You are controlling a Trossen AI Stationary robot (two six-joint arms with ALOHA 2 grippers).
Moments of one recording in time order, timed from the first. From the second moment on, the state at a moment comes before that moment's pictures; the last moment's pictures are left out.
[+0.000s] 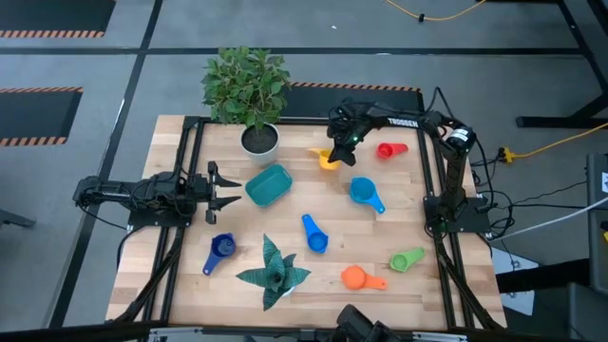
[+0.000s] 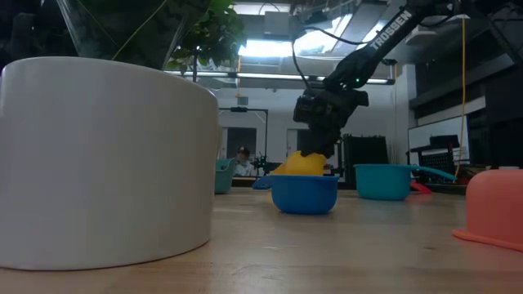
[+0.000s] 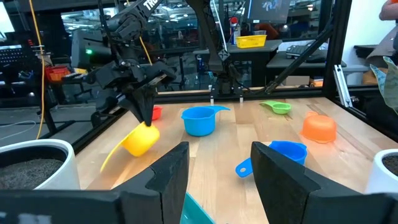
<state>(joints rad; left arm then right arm) -0.04 0.01 0.01 0.03 -0.15 0.06 -0.68 1.95 1.32 -0.63 -0.75 -0.40</state>
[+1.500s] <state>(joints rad) -0.04 0.01 0.01 0.30 -0.14 0.06 -0.25 1.55 1.32 -1.03 -0.24 -0.60</state>
